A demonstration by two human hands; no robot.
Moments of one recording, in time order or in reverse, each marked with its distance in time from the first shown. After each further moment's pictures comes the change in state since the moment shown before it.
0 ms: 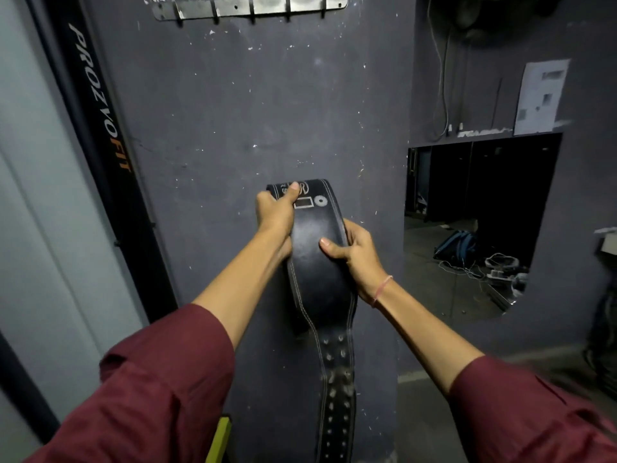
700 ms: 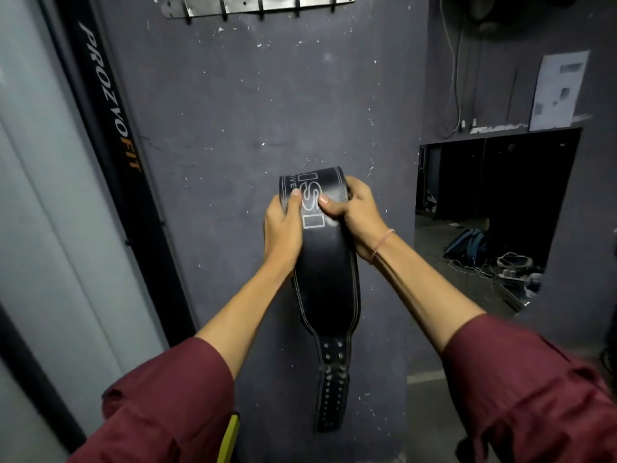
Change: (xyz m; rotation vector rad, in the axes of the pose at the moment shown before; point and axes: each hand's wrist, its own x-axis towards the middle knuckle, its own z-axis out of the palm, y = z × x) left_hand -0.012 -0.021 -0.017 0.197 -0.001 0.257; right_hand 0.048 -0.040 0.026 -0.002 0.021 0.015
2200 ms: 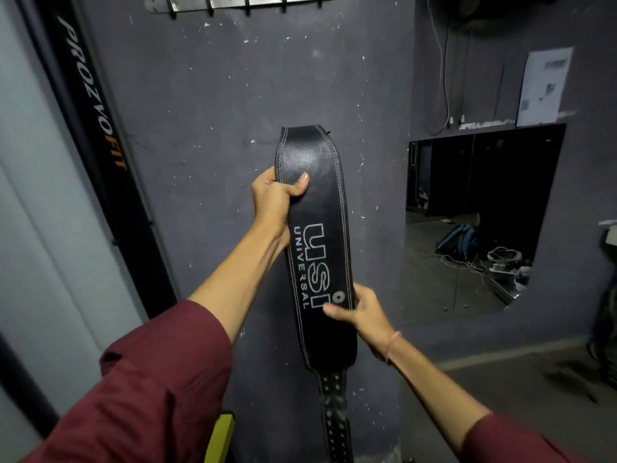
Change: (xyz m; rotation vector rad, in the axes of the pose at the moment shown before) left_hand 0.017 0.029 0.010 -0.410 -0.183 -0.123; right_hand -0.105 0.115 -0.058 -0.074 -0.056 0.192
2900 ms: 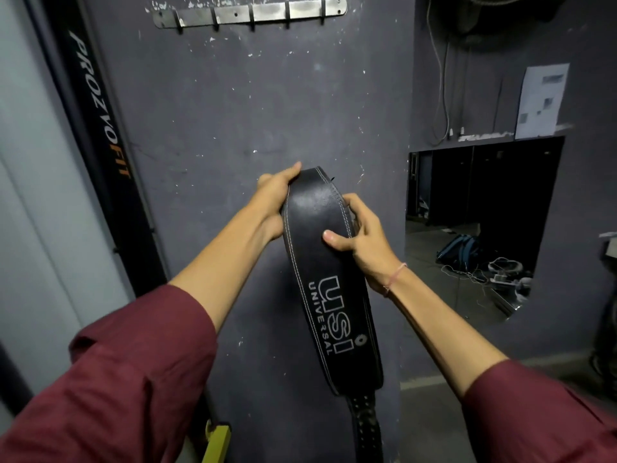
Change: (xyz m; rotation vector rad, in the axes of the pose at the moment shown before) left_hand 0.021 0.027 0.007 0.075 -0.024 -0.295; right_hand 0.044 -0.121 0.017 -0.028 -0.040 -0.345
